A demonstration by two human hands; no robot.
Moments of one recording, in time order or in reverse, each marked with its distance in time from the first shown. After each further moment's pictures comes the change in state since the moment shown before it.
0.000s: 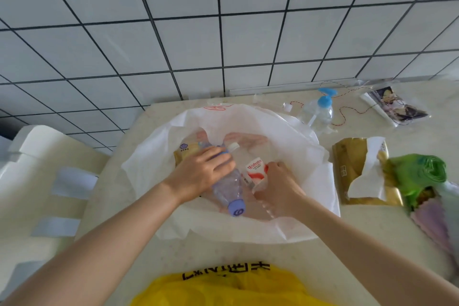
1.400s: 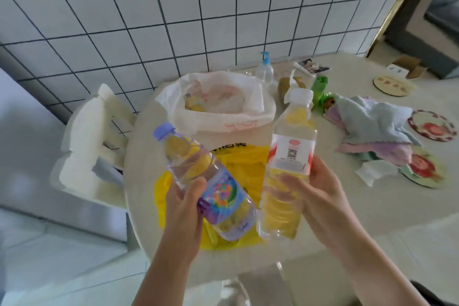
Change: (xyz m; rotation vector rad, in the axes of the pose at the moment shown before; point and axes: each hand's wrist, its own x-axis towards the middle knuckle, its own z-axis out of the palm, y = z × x) left_hand -0.164 0.374 -0.277 -1.798 0.768 -1.102; right_hand -0.491 0.050 0.071 1.291 0.259 -0.365
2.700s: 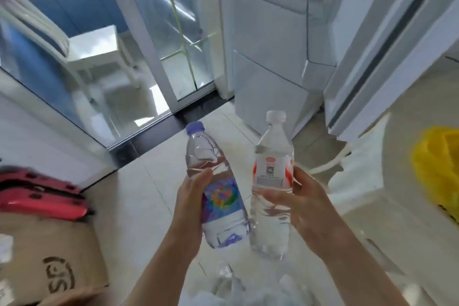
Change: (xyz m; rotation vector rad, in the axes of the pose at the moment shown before) left_hand -0.542 0.073 -0.295 -0.119 1.011 0.110; right_hand -0.406 0.168 0.278 -0.398 -1.109 0.493
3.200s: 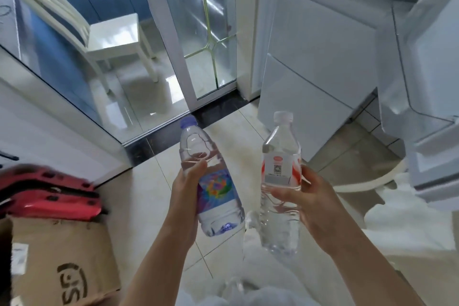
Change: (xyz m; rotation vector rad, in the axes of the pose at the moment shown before) left_hand 0.130 0.077 -0.081 -0.010 0.143 0.008; right_hand 0.145 -0.032 0.080 -0.077 -0.019 0.091
